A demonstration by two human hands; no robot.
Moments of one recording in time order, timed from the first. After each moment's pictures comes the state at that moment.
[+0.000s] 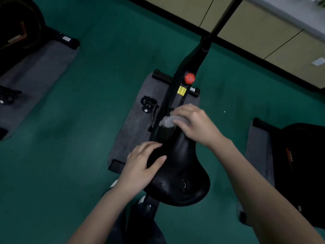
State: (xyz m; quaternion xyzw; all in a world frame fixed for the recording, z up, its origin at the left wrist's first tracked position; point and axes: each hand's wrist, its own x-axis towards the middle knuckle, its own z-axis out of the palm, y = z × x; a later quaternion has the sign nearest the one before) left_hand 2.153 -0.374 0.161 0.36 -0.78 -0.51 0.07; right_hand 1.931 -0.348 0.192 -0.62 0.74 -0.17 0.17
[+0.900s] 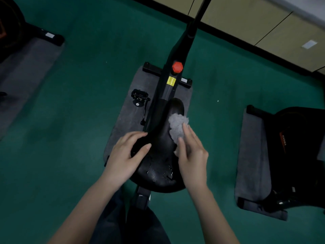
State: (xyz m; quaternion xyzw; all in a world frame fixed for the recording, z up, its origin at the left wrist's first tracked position) left_hand 2.154 -0.371 0.162 0.37 -0.77 -0.52 0.08; right_hand 2.024 -0.248 0.180 -0.28 0.86 -0.40 0.14
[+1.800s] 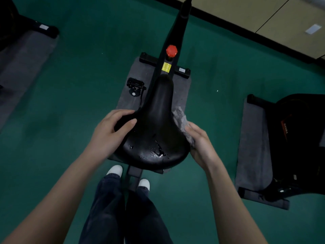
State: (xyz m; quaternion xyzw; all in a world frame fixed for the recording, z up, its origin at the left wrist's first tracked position) left_hand 2.153 -0.368 0.156 0.38 -0.74 -0.55 0.12; right_hand 1.975 -0.196 0.140 -0.01 0.64 -0.60 0.49
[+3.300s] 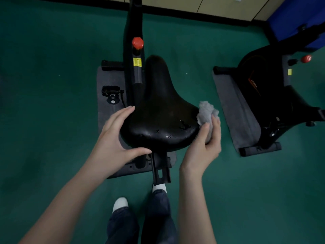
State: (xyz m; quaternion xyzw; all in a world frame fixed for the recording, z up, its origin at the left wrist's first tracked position) left_hand 2.201 -0.406 0.130 0.13 -0.83 -0.54 0.05; right_hand 2.129 -0.242 0.139 0.18 0.73 -0.64 -0.18
